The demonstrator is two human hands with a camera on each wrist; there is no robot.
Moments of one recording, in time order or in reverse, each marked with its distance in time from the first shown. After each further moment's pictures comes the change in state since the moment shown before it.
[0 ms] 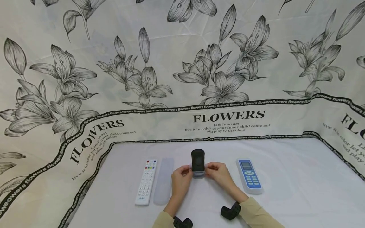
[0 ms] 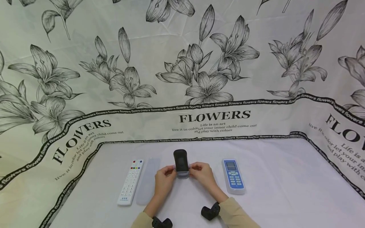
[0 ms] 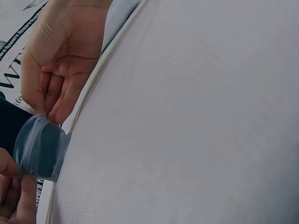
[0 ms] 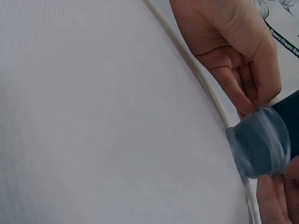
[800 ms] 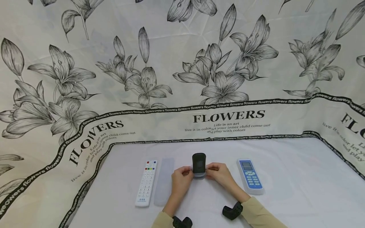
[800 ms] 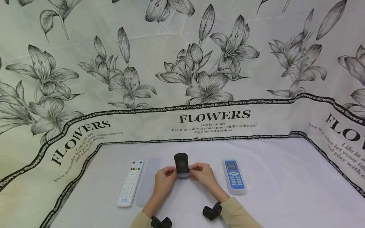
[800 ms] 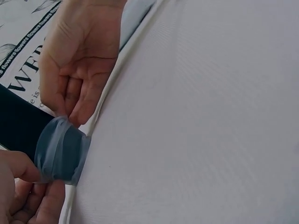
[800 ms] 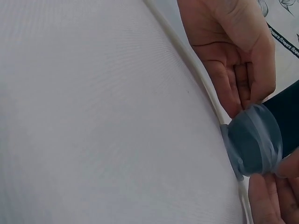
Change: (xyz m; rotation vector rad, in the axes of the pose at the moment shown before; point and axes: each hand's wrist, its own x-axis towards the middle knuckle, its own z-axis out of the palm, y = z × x) left_hand 0.004 0.008 -0.005 0.100 -0.062 -0.024; right_hand -0.003 -0.005 -0.004 -0.005 -0.059 0.012
